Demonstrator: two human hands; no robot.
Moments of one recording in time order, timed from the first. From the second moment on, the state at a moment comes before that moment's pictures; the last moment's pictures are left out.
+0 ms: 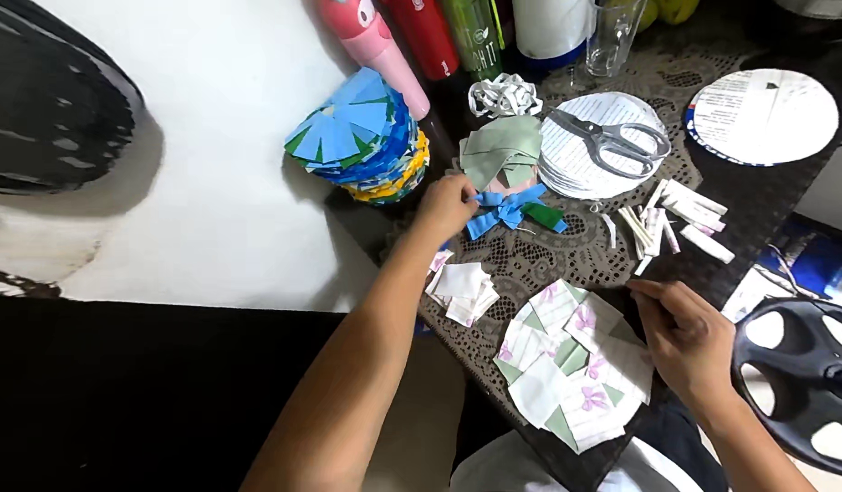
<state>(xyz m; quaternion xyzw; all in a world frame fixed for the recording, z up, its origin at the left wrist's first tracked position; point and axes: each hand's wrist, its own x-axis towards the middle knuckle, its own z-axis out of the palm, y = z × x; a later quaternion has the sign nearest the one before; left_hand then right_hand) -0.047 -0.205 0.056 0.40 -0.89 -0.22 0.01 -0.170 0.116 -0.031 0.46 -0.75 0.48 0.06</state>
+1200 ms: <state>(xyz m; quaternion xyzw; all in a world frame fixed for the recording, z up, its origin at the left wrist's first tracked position) -0.004 -0.077 0.051 0.37 -0.77 -0.48 0.21 -0.124 0.020 0.022 0.44 -0.71 0.52 -0.16</state>
